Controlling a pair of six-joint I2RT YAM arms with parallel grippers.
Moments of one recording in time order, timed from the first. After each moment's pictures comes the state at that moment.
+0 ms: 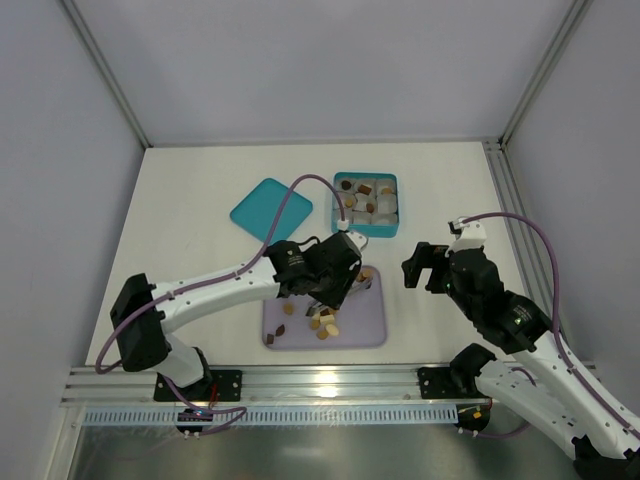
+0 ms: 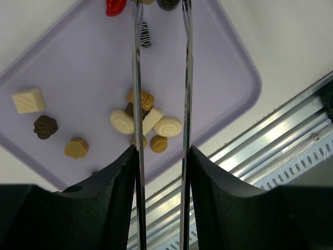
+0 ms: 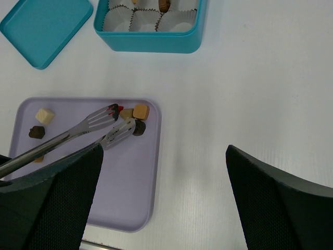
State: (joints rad) left arm -1.11 1.54 1.30 -0.80 -0.14 -0.47; right arm 0.63 0.60 0.73 -0.66 0.35 0.47
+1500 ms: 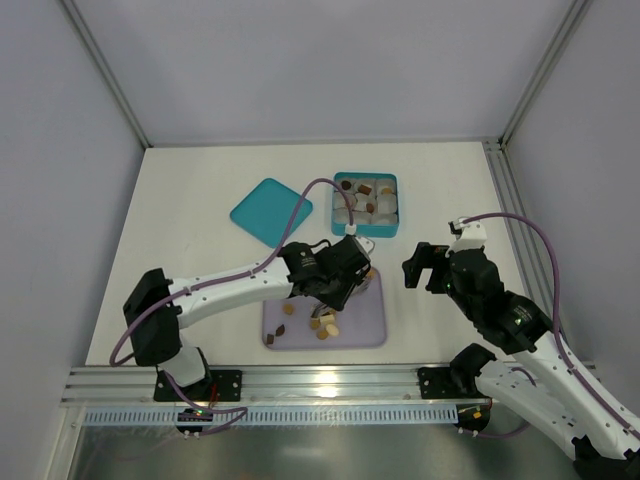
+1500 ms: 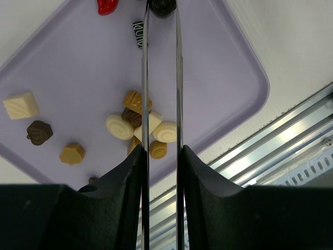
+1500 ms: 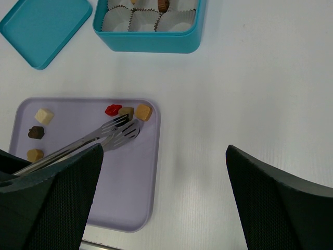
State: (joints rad) left arm -1.13 1.63 1.33 -0.79 -0.15 -0.47; right arm 0.63 0.60 0.73 -0.66 0.36 0.47
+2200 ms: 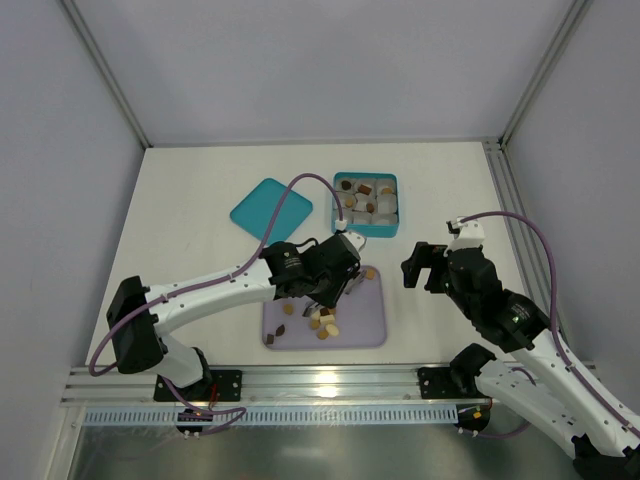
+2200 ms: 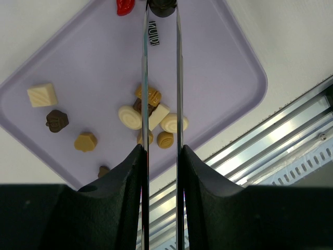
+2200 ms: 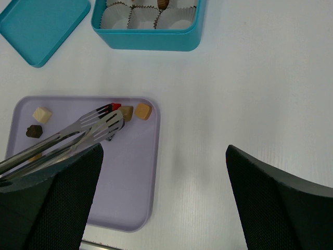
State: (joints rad) left arm -1.13 1.52 1.31 -0.83 -0.18 -0.47; right arm 0.63 0.61 0.73 -0.66 0.35 0.47
